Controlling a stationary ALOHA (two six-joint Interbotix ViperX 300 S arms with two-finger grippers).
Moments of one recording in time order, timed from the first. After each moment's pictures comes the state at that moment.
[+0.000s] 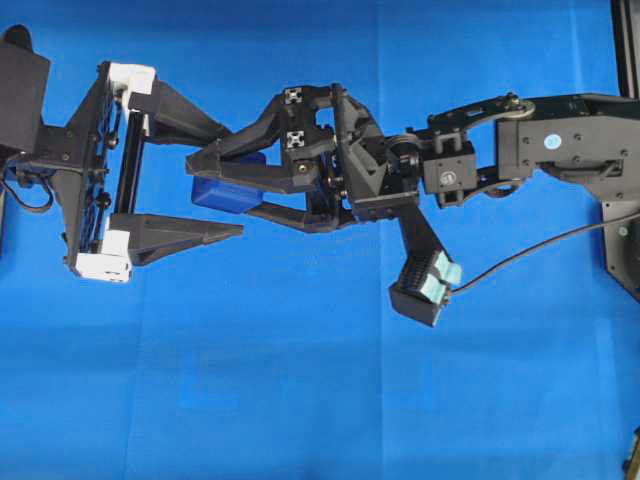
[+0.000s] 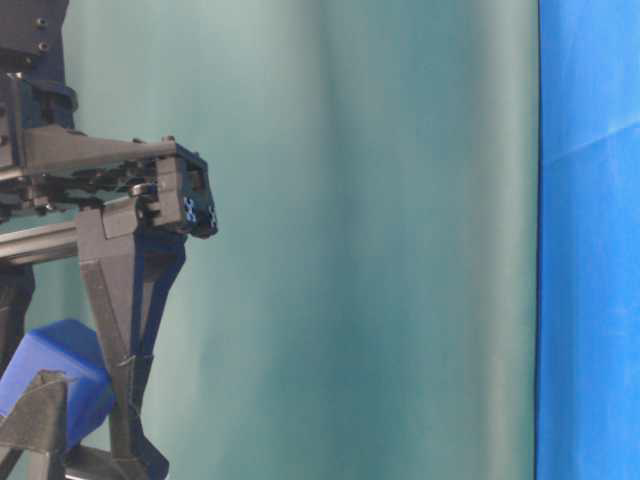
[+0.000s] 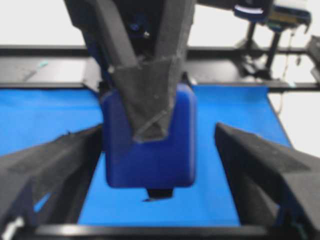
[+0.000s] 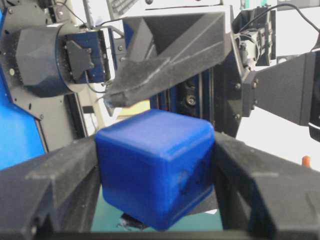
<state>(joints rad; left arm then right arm) -0.07 -0.50 0.72 0.02 -0.16 -0.05 0.00 -0.09 0.31 -0.77 -0.19 -0.49</state>
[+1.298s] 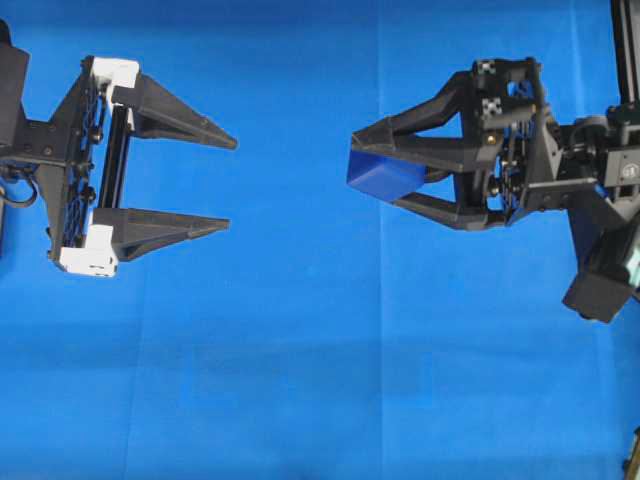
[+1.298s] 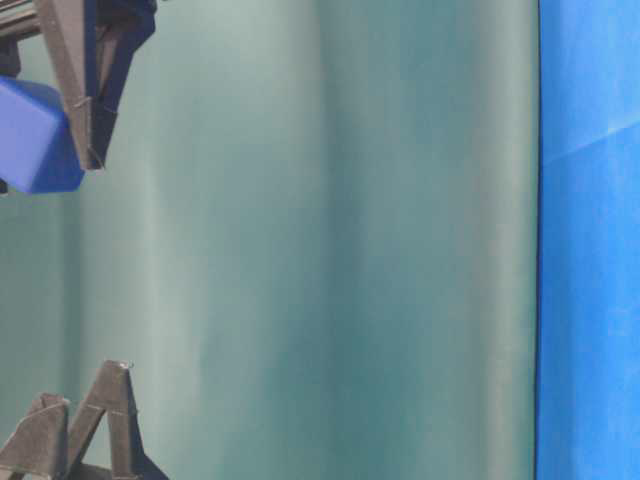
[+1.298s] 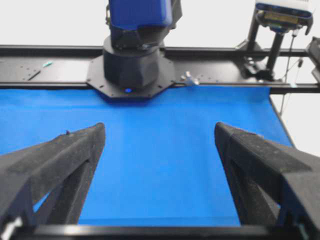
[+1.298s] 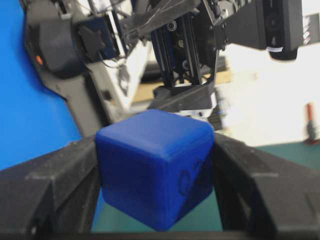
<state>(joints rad) -0.06 -0.54 0.75 0.02 -0.15 -0.05 0.02 -0.48 0.62 -0.72 -0.10 -0.34</state>
